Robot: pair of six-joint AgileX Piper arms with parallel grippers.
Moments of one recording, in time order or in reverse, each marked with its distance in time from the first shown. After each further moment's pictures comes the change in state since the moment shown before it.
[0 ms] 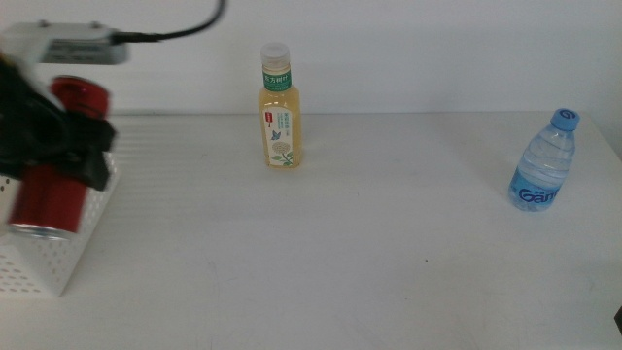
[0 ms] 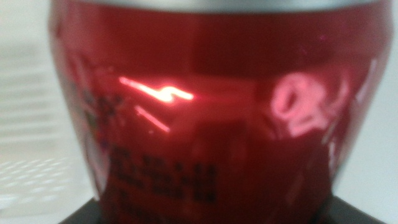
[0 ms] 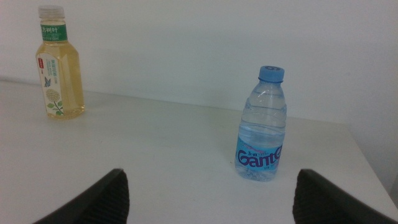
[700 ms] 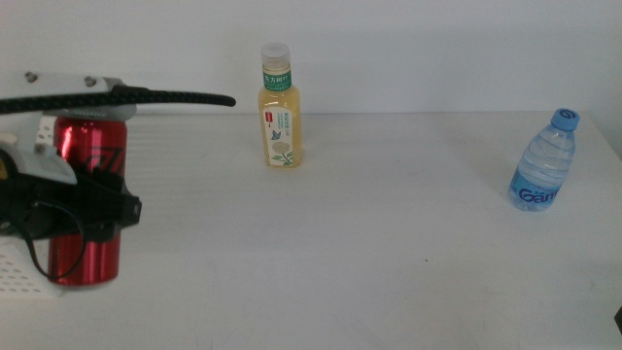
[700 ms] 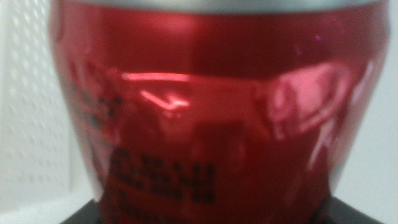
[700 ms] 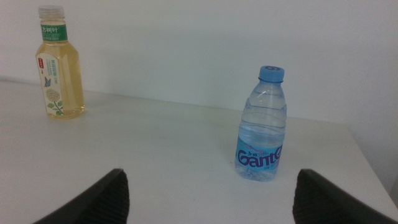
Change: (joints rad) left arm -0.191 -0.357 0.453 0.062 -0.455 -0.139; right arm 0.000 0.000 0.000 0.000 0.000 0.000
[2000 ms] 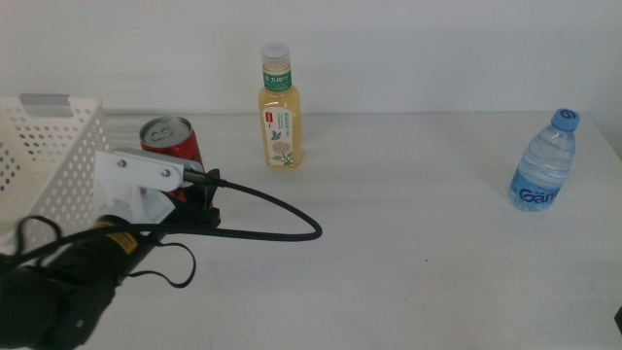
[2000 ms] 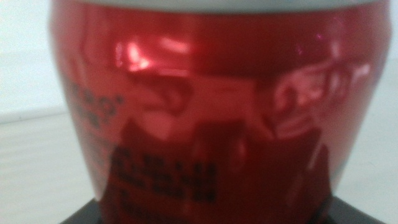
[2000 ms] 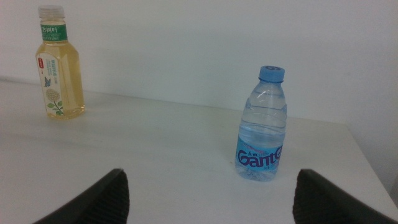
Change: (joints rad) left arm 0.000 0.604 0.424 0.035 -1.744 0.030; right arm 0.000 0.000 0.000 0.000 0.000 0.000
